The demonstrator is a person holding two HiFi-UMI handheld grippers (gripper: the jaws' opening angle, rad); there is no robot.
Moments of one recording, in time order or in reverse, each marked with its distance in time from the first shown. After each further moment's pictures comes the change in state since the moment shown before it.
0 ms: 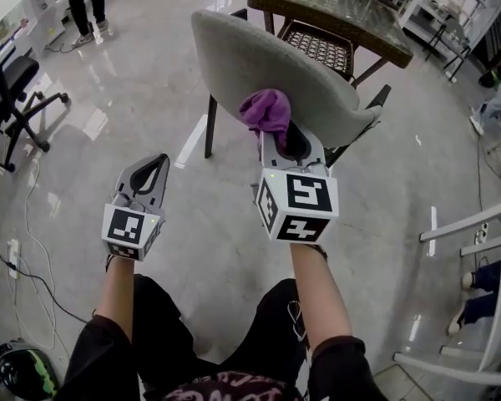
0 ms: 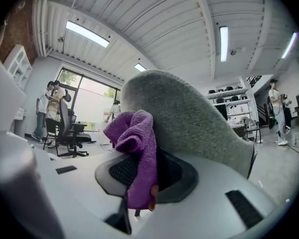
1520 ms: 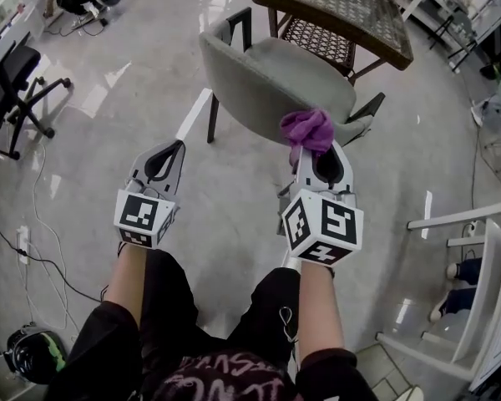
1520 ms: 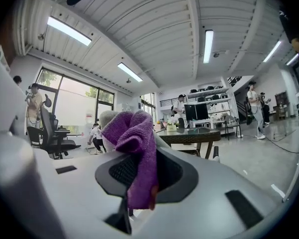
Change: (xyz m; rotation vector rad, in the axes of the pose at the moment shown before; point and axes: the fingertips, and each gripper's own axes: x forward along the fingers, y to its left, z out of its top) left arm 0.016 0.007 0.083 -0.114 0.038 -0.057; right arm -0.042 -0.050 0.071 0.086 0.021 -0.187
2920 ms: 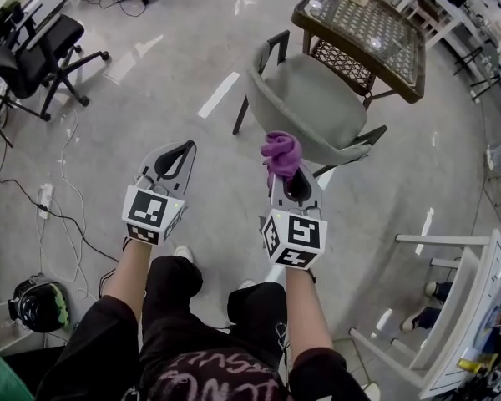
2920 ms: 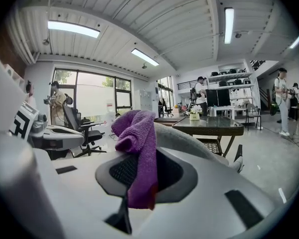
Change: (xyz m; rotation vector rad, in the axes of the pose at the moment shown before) left arm -0.088 0.042 0.129 -0.071 0.115 0.073; right arm -0.030 0.102 0.045 -0.025 0.215 0.216
